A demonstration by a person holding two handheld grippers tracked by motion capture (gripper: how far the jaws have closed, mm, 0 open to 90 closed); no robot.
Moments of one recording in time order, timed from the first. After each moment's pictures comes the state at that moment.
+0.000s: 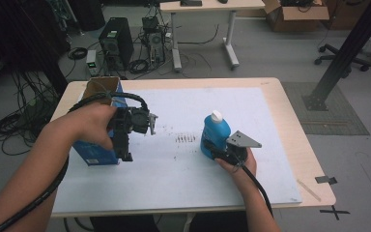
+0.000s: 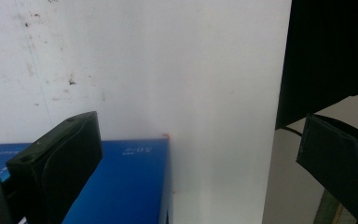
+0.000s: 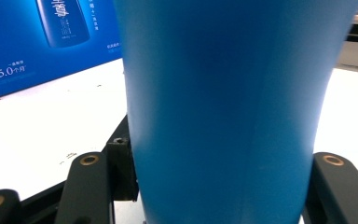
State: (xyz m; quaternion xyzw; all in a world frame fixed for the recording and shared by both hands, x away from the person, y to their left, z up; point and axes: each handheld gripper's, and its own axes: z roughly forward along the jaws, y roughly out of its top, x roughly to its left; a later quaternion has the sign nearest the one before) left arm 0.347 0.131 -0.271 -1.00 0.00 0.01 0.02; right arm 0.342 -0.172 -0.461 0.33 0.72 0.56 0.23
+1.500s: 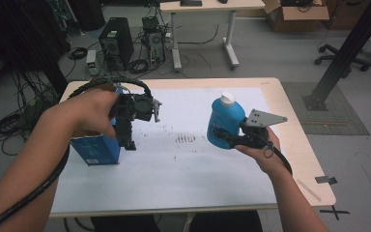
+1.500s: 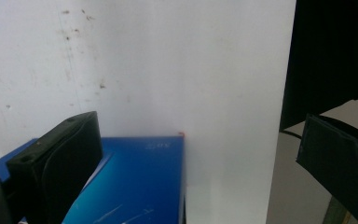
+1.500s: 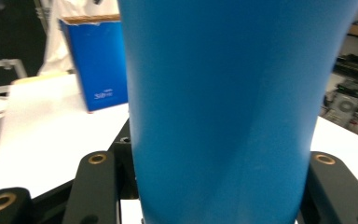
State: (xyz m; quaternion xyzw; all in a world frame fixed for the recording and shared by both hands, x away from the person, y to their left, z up) left arm 0.355 0.118 -0.233 -1.00 0.00 -0.01 0.01; right arm 0.347 -0.208 -0.361 0.19 0.77 0.59 0.16
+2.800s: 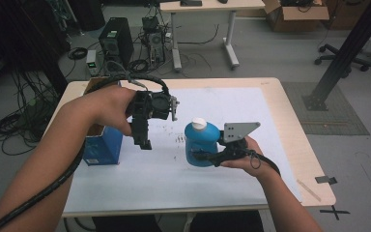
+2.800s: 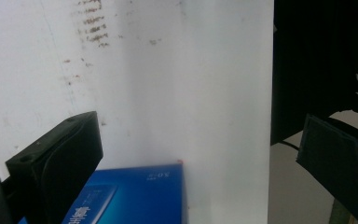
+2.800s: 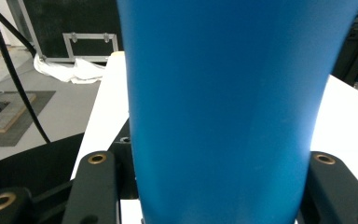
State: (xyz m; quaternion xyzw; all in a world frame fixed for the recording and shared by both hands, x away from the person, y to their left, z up) left arm 0.353 0.081 -0.225 -1.00 0.03 0.00 -0.01; right arm 0.338 -0.155 -0.384 0.04 0.81 0.59 0.05
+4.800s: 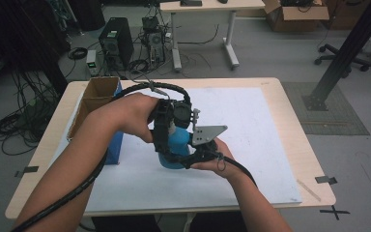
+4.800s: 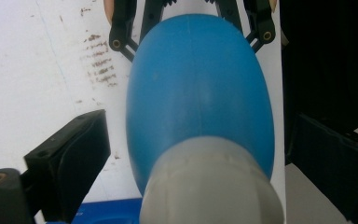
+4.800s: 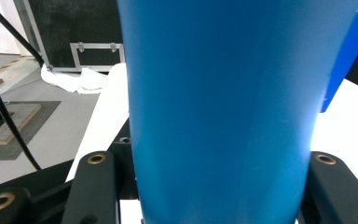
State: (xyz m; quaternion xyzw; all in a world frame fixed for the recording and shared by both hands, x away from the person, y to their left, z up) left arm 0.342 0.037 -0.239 -1.00 0.07 -0.03 -0.01; right arm 0.342 -0.083 -0.403 0.03 0.80 0.60 0.03
